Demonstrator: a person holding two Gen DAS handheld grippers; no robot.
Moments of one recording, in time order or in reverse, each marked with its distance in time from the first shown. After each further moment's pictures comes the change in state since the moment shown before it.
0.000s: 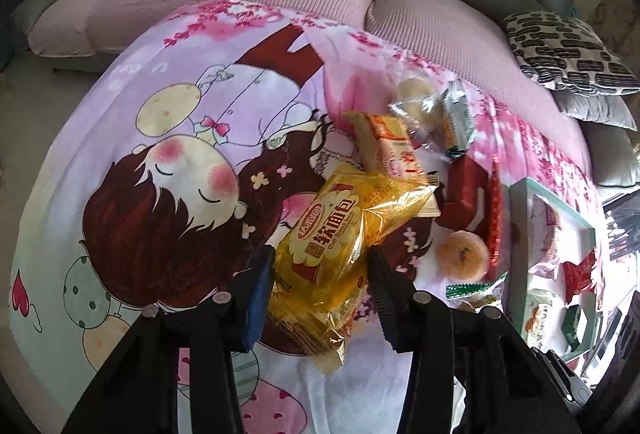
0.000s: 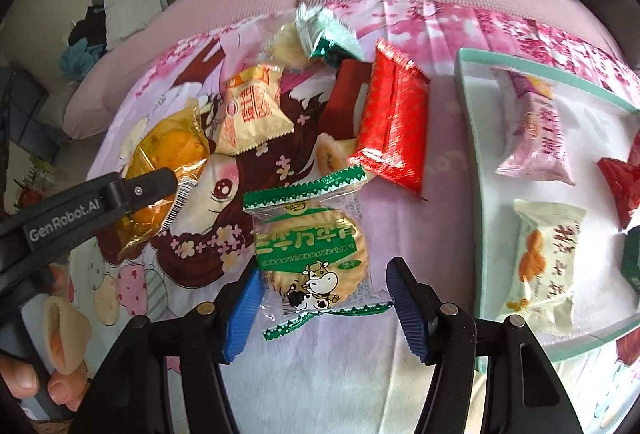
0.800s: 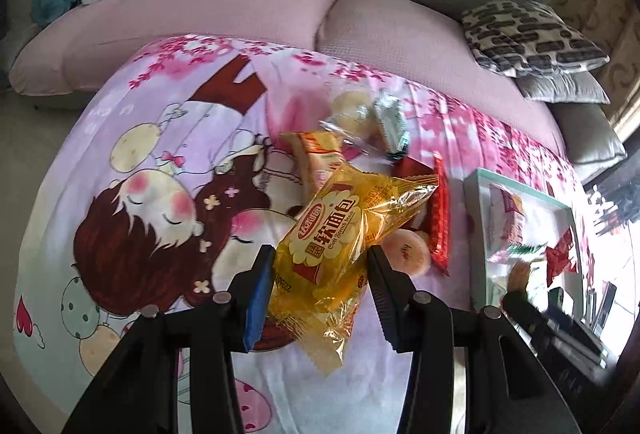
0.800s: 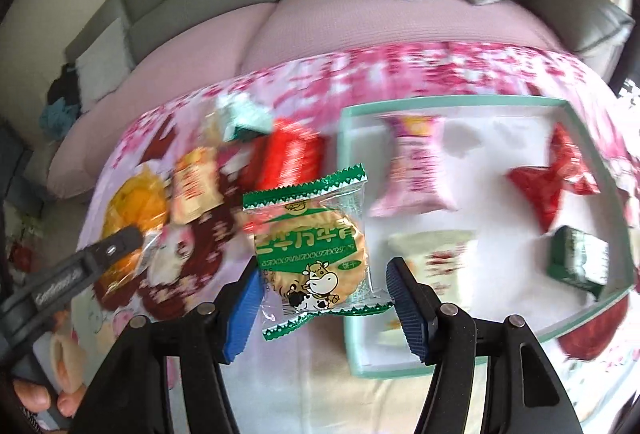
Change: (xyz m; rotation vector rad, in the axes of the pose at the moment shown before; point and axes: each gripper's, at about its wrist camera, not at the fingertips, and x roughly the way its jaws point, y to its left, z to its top) left arm -0.021 -0.045 -0.005 0.121 -0.050 -0.045; right arm -0.058 -0.068 0.009 0.155 -0.138 -0.091
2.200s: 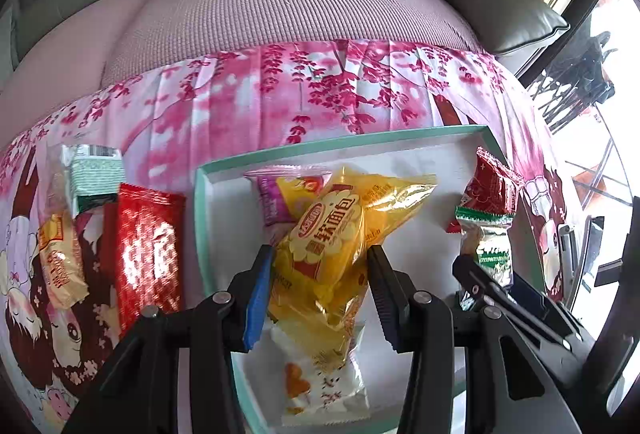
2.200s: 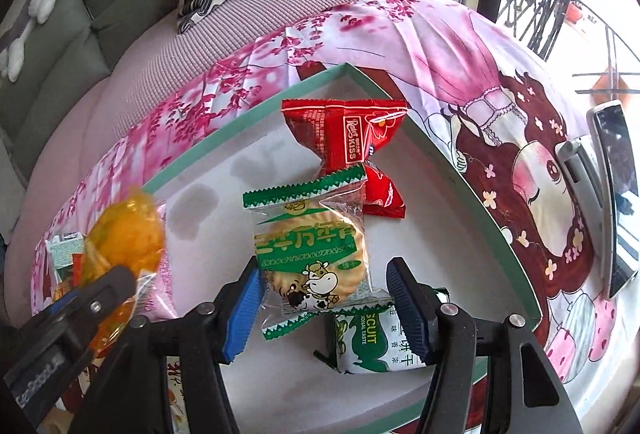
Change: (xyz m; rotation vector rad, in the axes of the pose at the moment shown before) left arm 0.073 -0.248 0.008 0.373 0.164 -0.112; right arm 0.015 -0.182 0.034 0.399 -0.007 -0.233
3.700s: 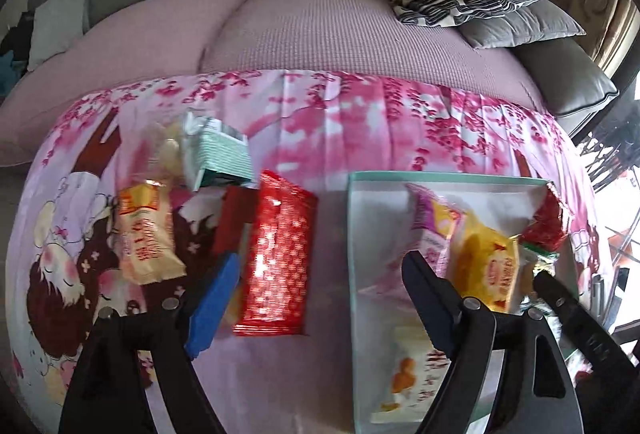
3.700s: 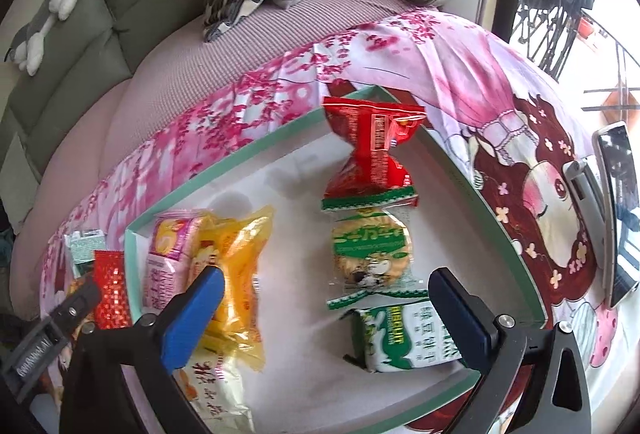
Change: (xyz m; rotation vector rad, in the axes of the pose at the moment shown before) left arm -0.031 0.086 -0.025 -0.181 -0.127 0.145; right arm -0.015 0.012 -0.003 -0.037 -0.055 0.064
